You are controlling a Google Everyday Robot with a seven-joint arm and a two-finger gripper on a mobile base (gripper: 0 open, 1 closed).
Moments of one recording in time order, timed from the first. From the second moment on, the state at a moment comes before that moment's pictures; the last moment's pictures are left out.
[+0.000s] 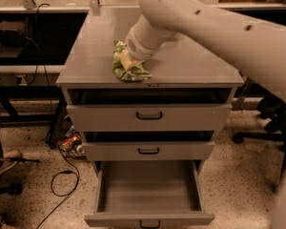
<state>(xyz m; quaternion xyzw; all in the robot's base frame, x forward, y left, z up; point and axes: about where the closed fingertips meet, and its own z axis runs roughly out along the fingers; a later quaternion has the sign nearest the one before) 0.673 0.035 0.870 -0.32 0.90 0.12 0.28</state>
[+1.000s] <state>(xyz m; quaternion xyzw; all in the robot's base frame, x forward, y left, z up) 0.526 -0.101 0.878 -0.23 0.95 0.08 0.21</state>
